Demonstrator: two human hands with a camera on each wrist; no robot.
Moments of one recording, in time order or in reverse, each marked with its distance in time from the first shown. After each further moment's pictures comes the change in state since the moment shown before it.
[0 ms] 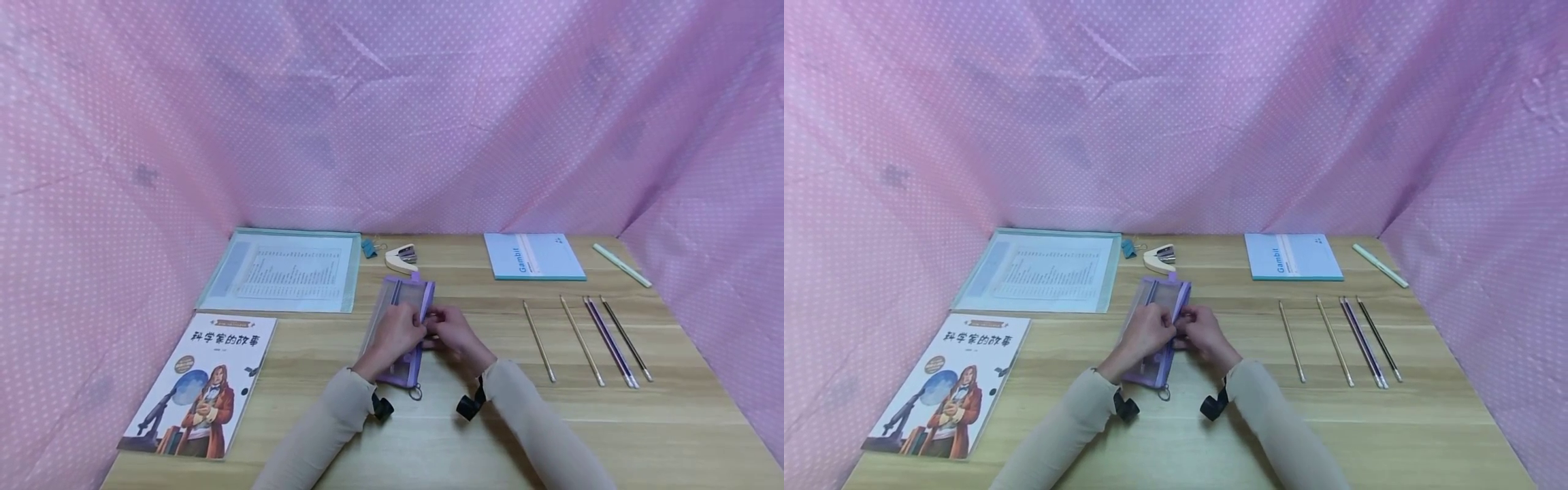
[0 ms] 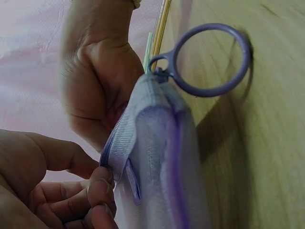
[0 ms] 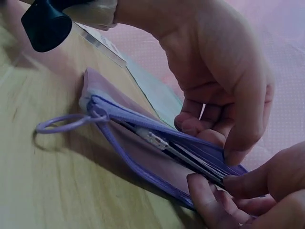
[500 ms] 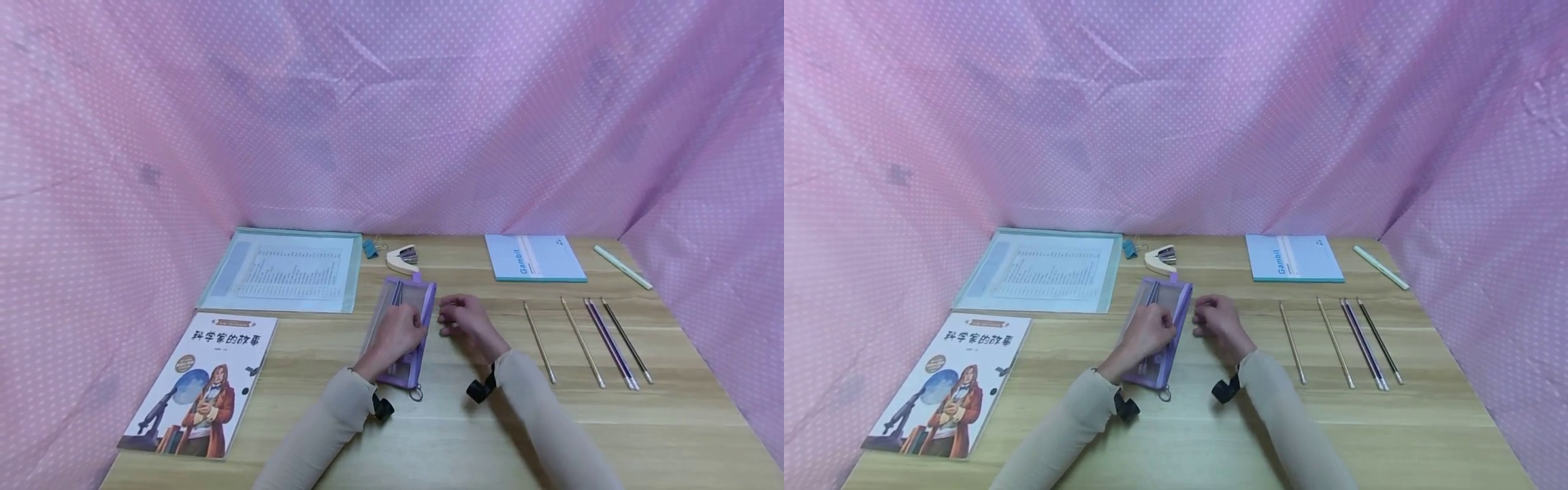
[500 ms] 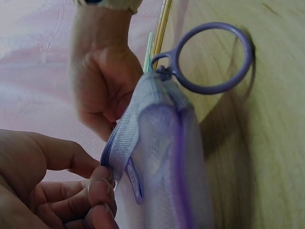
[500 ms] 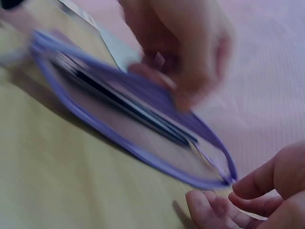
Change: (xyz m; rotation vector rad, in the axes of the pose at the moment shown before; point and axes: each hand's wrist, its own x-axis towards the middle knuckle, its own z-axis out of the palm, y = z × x) left_hand 0.000 0.000 0.001 0.013 -0.010 -0.001; right_hand 0.010 -0.011 -0.032 0.045 0.089 0.057
